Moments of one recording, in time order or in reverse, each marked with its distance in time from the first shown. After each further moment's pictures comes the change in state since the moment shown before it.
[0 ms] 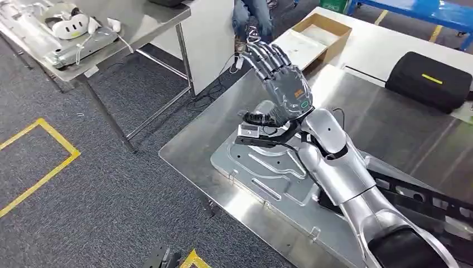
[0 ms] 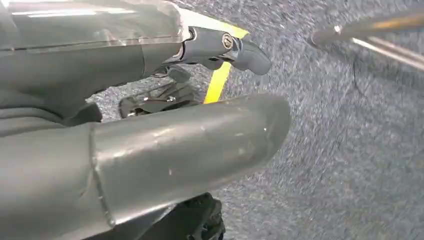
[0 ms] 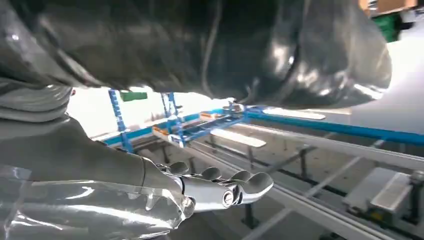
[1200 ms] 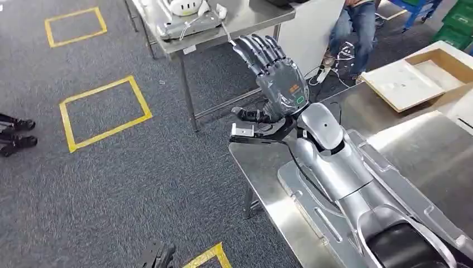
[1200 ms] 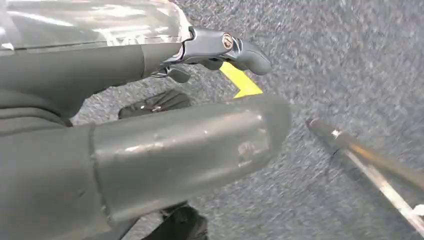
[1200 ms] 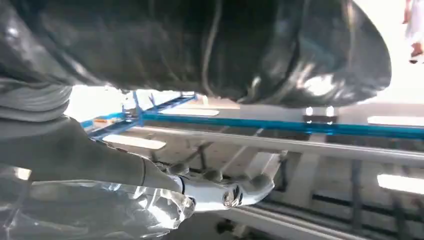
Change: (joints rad) left arm -0.022 0.022 0.010 0.000 0.015 0.012 -0.011; right arm -0.025 0.010 0.007 -0.013 0.031 -0.018 -0.007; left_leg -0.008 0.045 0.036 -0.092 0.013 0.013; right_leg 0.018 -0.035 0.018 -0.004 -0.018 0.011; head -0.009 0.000
